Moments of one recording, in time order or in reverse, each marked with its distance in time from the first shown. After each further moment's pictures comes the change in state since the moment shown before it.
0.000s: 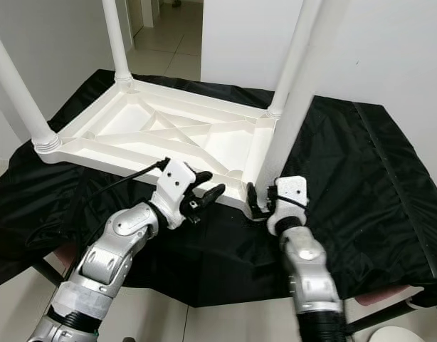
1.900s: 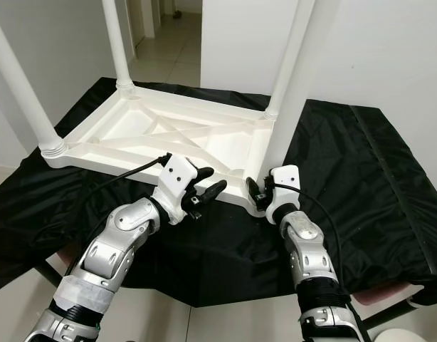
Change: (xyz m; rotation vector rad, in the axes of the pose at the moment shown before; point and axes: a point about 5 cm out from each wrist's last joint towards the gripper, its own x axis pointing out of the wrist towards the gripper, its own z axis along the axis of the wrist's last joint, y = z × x) left arm 0.006 -0.002 0.004 0.007 -0.010 -0.021; right arm 0.035 0.011 -0.012 0.076 0.041 -0.100
